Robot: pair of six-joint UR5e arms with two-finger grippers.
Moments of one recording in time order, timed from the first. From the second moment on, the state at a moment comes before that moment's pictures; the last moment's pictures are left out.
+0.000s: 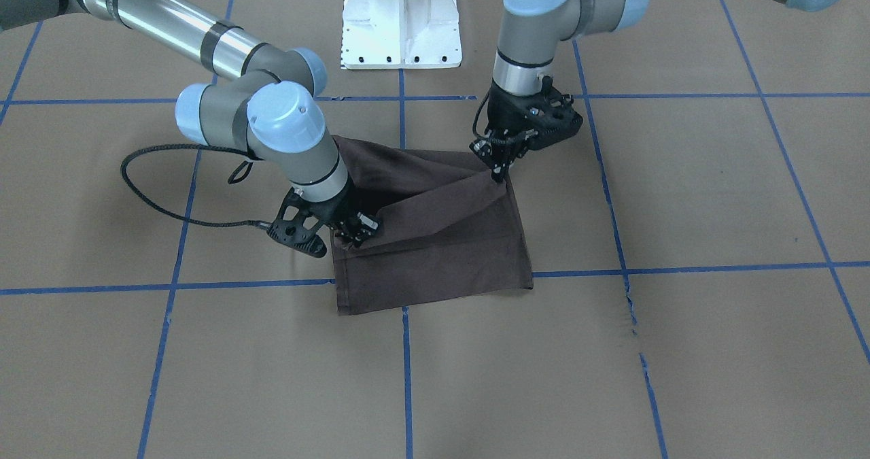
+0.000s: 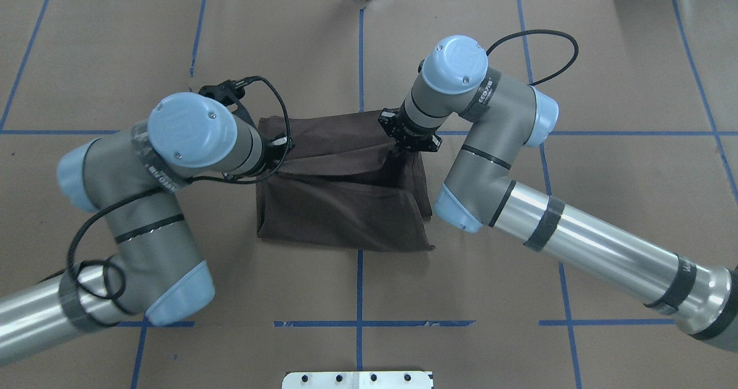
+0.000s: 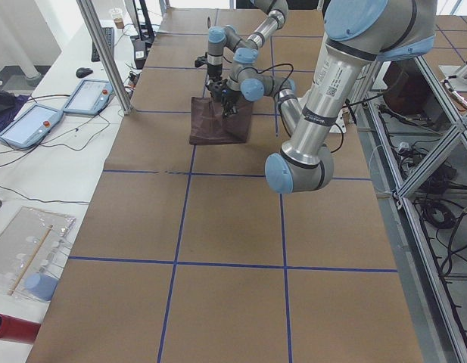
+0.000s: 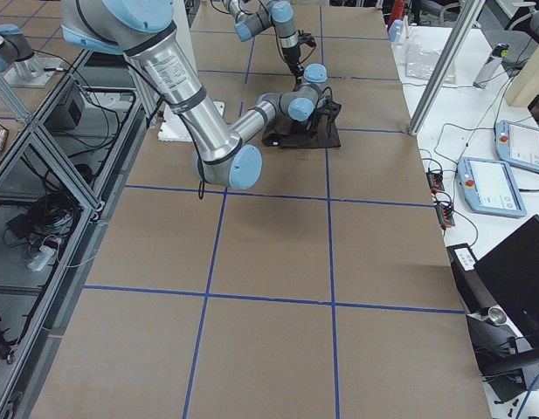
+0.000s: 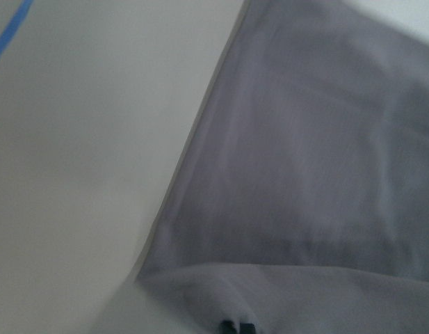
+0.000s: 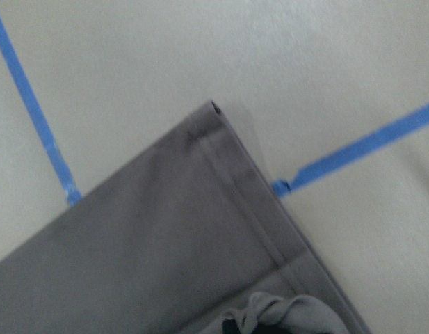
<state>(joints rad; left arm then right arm) -0.60 -2.15 -1.72 -1.71 -1.69 -1.67 0.68 -0.80 1.29 -1.19 2.00 1.62</state>
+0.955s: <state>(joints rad) -0.75 -2.20 -1.41 -2.00 -1.76 -1.46 0.81 -0.77 1.13 -1.09 2.07 1.45</state>
